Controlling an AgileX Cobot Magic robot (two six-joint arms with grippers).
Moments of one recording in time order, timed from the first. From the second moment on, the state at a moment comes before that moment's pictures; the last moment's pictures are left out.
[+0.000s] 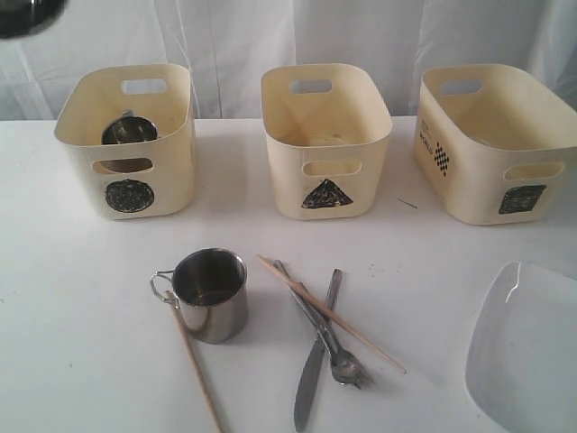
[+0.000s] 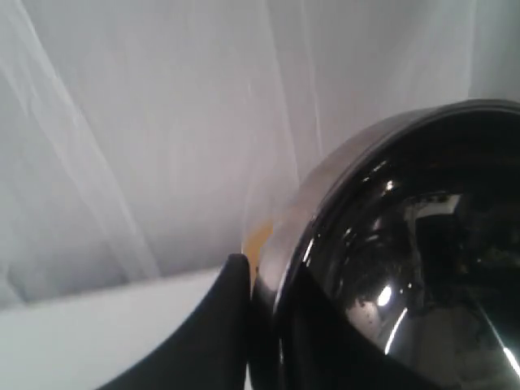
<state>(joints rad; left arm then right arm) -0.13 1.15 -1.12 0.07 0.21 0.05 -0.05 0.01 0.00 -0.03 0.35 0.06</state>
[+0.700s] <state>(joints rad) -0.13 1.87 -1.33 0.03 -0.36 0.35 -0.05 0.01 0.00 -0.03 0.35 0.06</state>
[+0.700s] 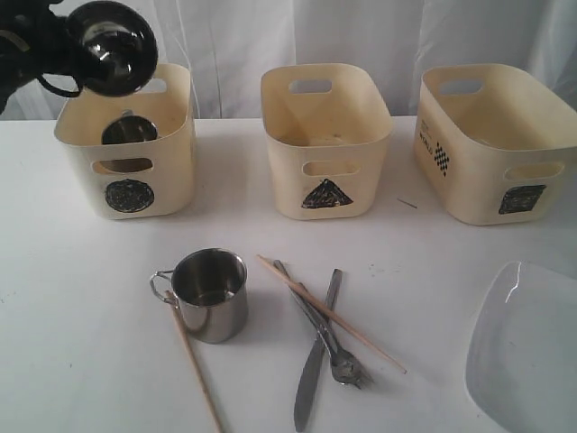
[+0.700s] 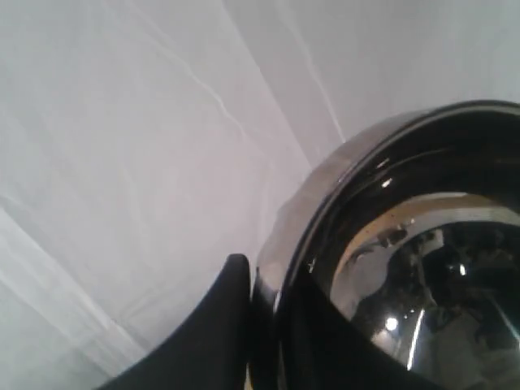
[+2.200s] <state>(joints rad) -0.33 1.64 -1.09 -0.80 0.72 0.77 -0.05 0.01 0.00 -0.03 0.35 0.06</state>
